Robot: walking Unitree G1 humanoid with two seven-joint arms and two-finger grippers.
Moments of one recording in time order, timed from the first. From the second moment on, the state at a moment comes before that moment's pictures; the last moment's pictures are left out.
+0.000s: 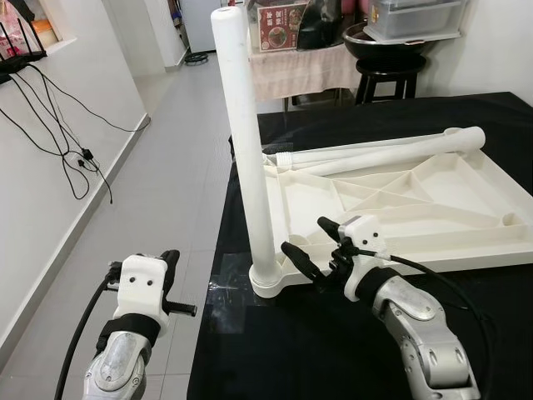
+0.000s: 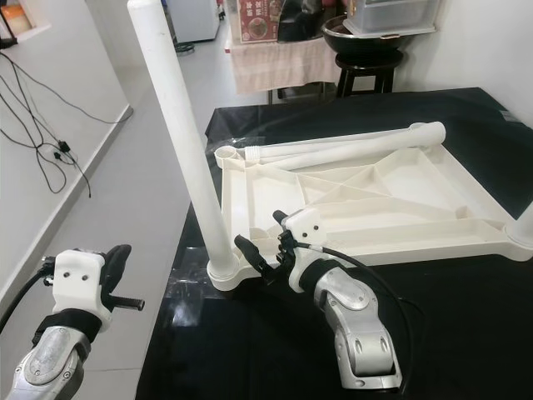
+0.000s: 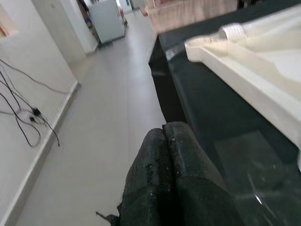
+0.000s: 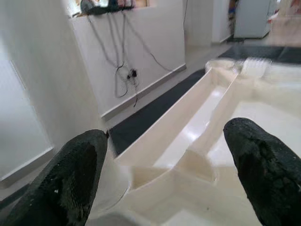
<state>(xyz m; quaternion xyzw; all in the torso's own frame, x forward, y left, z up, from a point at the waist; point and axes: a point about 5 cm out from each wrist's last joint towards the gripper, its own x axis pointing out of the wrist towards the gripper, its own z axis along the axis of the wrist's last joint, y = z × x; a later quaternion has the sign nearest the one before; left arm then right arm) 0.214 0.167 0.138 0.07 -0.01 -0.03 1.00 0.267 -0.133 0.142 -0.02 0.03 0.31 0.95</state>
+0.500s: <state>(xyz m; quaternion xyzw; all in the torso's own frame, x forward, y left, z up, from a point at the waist) 0.205 0.163 0.126 0.05 0.02 -0.05 1.00 0.253 -0.157 0.122 -0.01 0.07 0.20 0.98</state>
